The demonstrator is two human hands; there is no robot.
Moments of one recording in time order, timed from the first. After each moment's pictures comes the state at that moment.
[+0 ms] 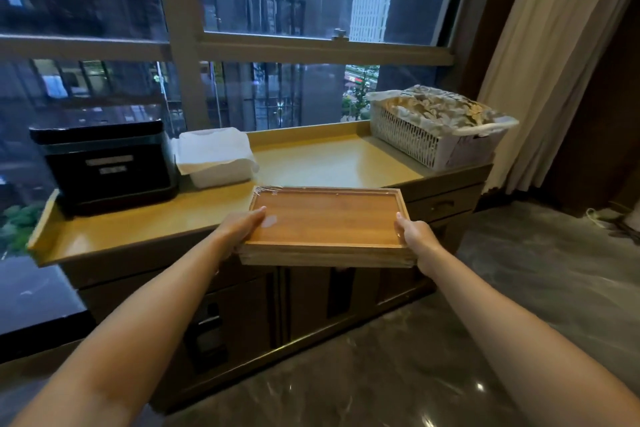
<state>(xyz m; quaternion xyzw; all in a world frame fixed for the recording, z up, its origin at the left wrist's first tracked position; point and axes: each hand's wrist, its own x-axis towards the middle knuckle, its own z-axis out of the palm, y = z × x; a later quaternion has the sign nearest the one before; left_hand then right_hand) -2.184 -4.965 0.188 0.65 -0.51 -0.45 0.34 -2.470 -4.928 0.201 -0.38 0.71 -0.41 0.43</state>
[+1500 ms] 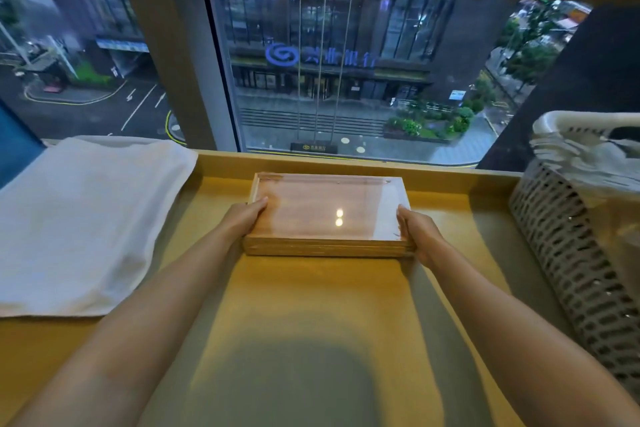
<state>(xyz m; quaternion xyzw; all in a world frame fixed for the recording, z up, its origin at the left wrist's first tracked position) -2.243 -5.625 0.089 0.77 -0.20 -0.45 0.40 -2.515 -5.723 0.095 -0.42 0.64 -0.25 0.60</state>
